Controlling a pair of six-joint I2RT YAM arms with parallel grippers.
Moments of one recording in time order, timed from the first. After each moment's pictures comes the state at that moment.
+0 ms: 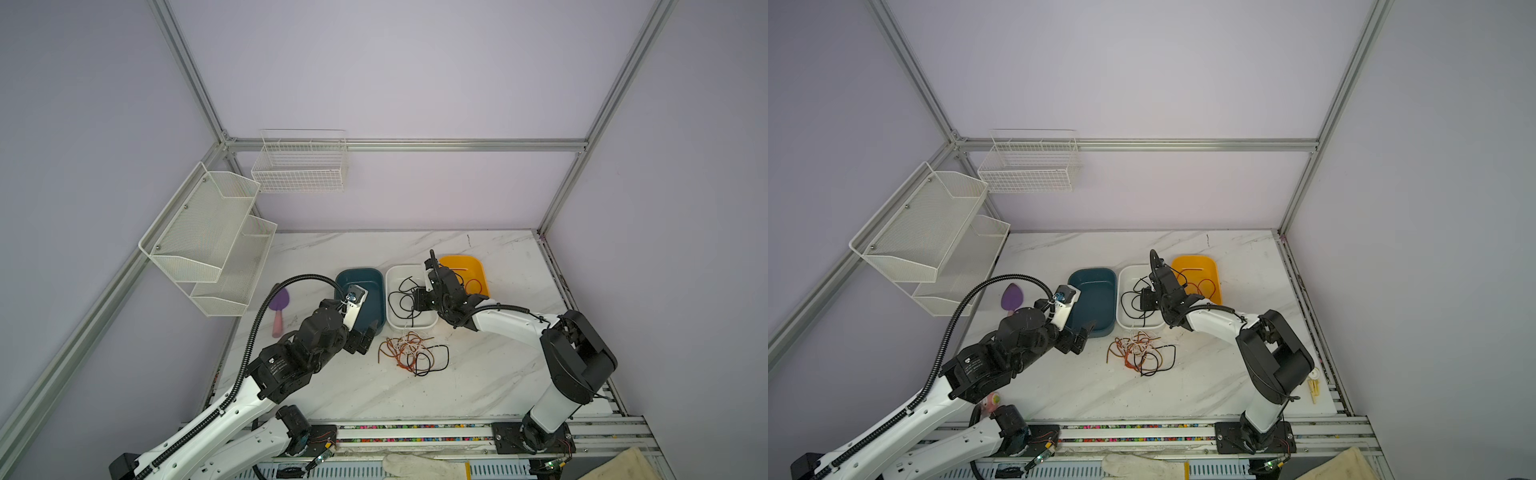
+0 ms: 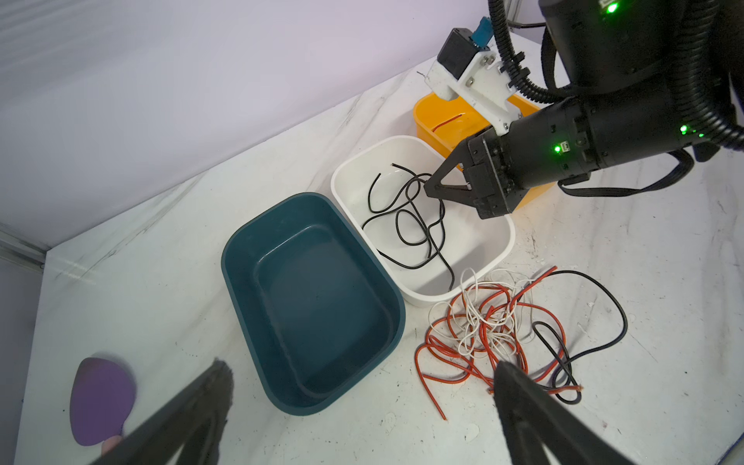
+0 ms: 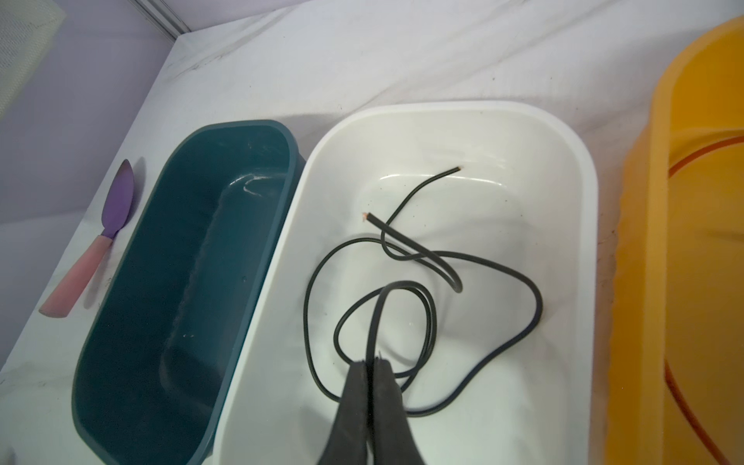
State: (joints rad) left arm -0.78 0.78 0.85 -0.58 -0.32 -0.02; right arm 0.67 1.69 1.02 0.01 0.00 0.50
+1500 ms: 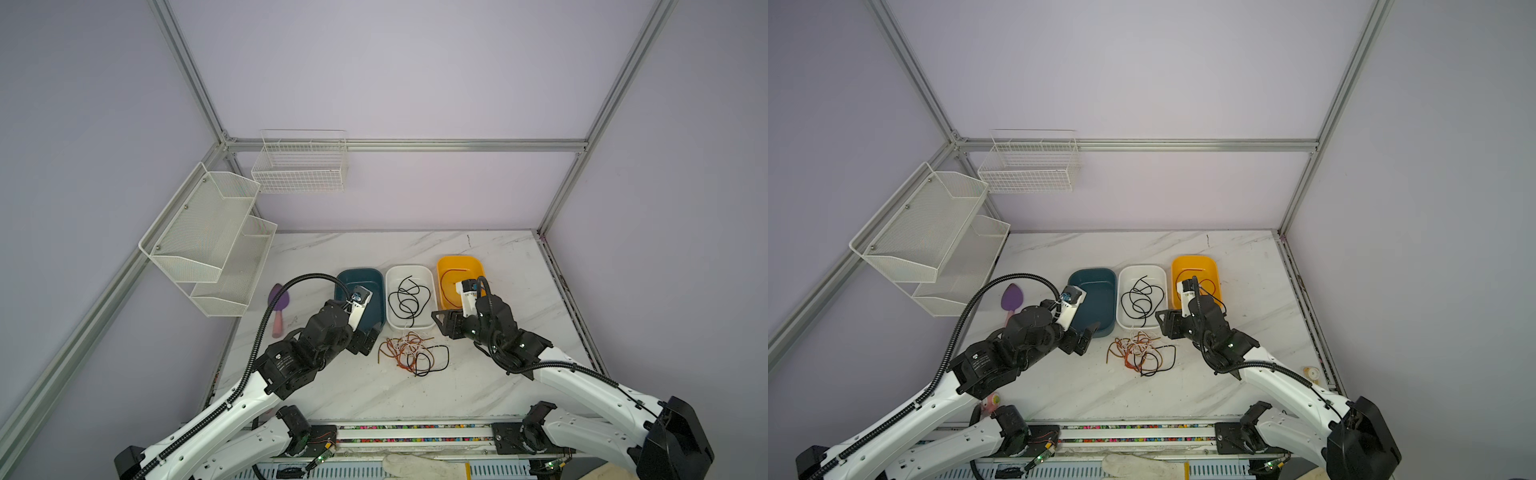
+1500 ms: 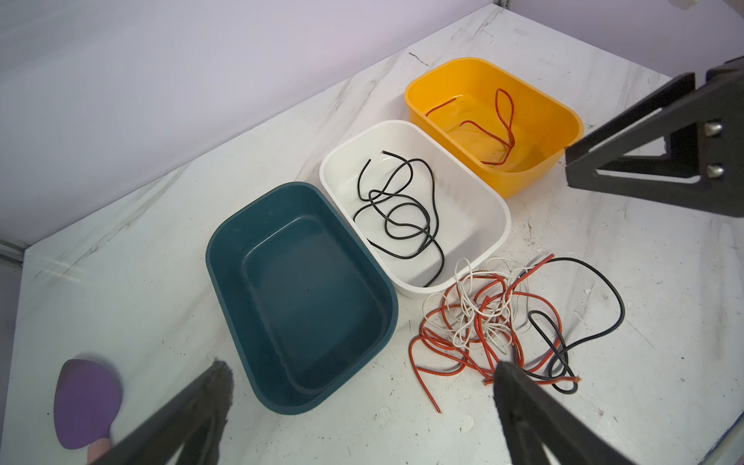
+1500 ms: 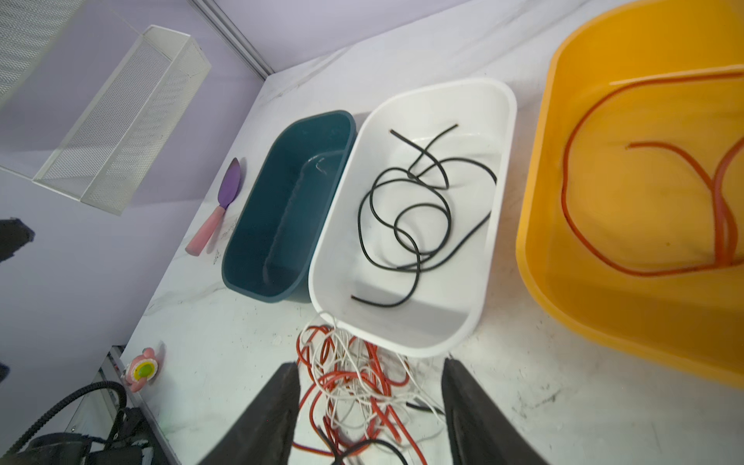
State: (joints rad) left arm -0.78 0.82 0.85 -0.59 -0.29 -0.02; right arm 0.67 1.02 0.60 -0.08 -0.09 0.60
